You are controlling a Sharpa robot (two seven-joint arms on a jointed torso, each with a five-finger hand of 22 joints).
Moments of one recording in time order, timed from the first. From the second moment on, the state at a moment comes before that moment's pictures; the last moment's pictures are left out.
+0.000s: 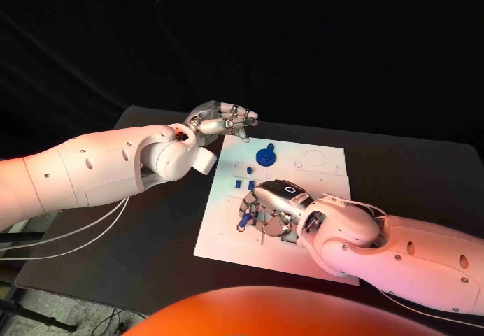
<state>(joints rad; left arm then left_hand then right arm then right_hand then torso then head) 1.16 -0.85 -0.02 1.48 -0.15 -0.17 0.30 1.37 -0.20 0.51 0.06 0.26 0.86 0.22 0.30 0.22 0.89 0.16 0.39 0.07 0.93 0.08 1.09 0.27 0.17 0.83 0.18 0.87 0.45 1.07 -0.63 -0.16 1.75 -1.61 -0.33 -0.20 1.48 -0.19 0.60 0.14 0.05 1.10 0.12 0.24 0.30 1.29 0.08 0.09 0.08 1.47 -0.02 1.41 1.15 0.10 1.40 0.08 1.03 1.31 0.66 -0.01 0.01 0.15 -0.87</state>
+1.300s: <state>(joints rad) 1.16 -0.85 -0.02 1.48 -0.15 -0.17 0.30 1.37 -0.20 0.51 0.06 0.26 0.86 0.22 0.30 0.22 0.89 0.16 0.39 0.07 0.93 0.08 1.09 0.27 0.17 0.83 0.18 0.87 0.45 1.05 -0.59 -0.17 1.73 -1.70 -0.27 -0.24 1.39 -0.22 0.59 0.13 0.09 1.06 0.13 0.24 0.38 1.31 0.06 0.07 0.08 1.47 -0.02 1.41 1.15 0.10 1.40 0.08 1.00 1.31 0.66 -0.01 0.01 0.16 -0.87</state>
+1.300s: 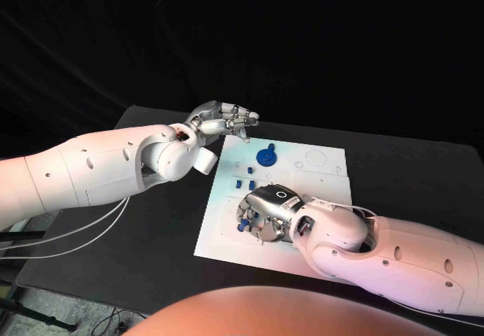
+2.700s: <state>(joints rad) 1.16 -0.86 -0.02 1.47 -0.15 -0.16 0.29 1.37 -0.20 0.51 0.06 0.26 0.86 0.22 0.30 0.22 0.89 0.16 0.39 0.07 0.93 0.08 1.09 0.27 0.17 0.83 0.18 0.87 0.45 1.15 -1.05 -0.16 1.92 -1.37 -0.45 -0.28 1.32 -0.19 0.02 0.29 0.19 0.93 0.11 0.36 0.46 1.41 0.03 1.24 1.21 1.47 -0.05 1.51 1.31 0.09 1.46 0.06 1.15 1.31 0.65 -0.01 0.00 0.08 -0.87</state>
